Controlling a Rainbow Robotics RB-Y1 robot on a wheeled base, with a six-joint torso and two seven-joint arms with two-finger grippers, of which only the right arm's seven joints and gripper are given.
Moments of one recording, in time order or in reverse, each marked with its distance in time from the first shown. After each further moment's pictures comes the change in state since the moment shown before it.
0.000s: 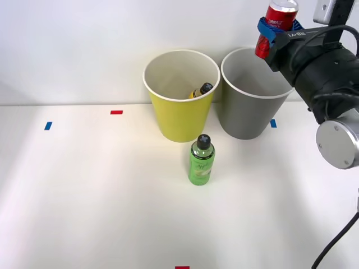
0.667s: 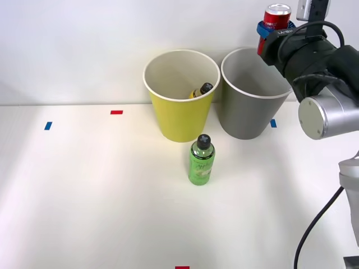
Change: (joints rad) arm -0.139 0.016 0.000 0.233 0.107 0.000 0.008
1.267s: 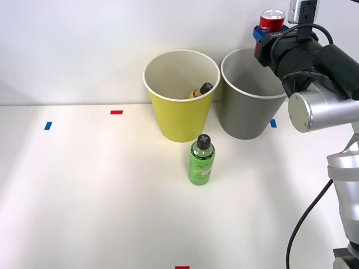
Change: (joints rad) arm -0.045 0.038 0.000 0.095 0.052 -0.005 -0.017
